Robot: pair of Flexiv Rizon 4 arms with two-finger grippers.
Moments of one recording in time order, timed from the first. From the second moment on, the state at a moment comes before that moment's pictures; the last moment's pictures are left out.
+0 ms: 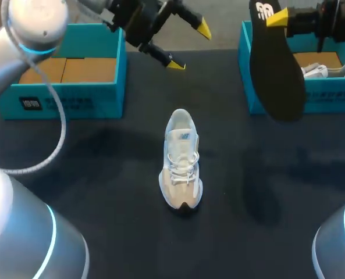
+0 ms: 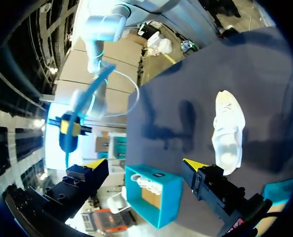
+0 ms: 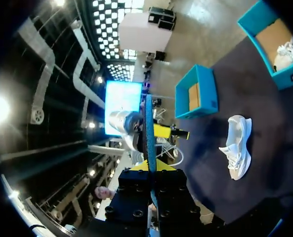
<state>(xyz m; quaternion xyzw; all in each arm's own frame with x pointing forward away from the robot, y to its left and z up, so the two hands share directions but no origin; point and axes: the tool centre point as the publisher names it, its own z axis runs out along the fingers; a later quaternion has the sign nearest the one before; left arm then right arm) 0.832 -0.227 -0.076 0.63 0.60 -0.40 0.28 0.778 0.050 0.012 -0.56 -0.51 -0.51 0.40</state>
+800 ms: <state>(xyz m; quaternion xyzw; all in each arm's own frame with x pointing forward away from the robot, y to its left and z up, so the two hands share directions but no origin) 0.808 -0.232 -0.031 0.60 0.47 -0.49 0.43 0.791 0.053 -0.002 -0.61 -0.43 -0.54 0.38</state>
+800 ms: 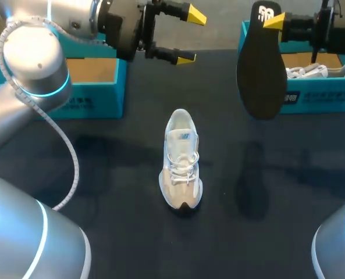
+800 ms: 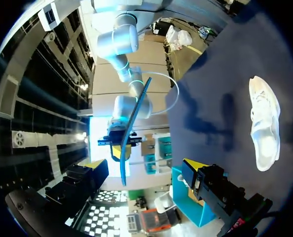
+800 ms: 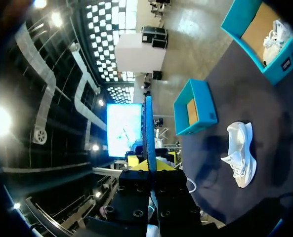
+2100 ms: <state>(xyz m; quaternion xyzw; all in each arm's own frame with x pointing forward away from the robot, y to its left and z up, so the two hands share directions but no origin) 0.786 -0.247 -0.030 0.53 0.43 -0.49 0.54 0.873 0.097 -0.009 -0.65 -0.44 -0.41 0.46</state>
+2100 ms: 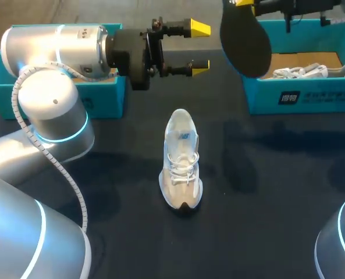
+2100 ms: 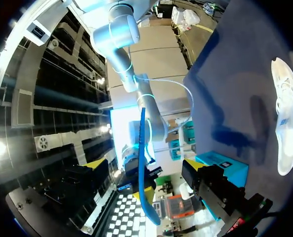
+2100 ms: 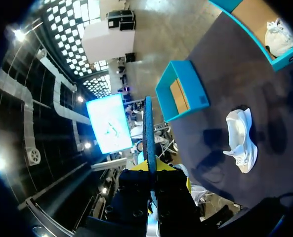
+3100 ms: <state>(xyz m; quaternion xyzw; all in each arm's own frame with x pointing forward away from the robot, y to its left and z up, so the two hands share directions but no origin) 0.803 -0.269 -0.034 0.52 0.41 -0.50 0.56 0.857 0.128 -0.024 -0.65 -0.42 -0.44 0.46</state>
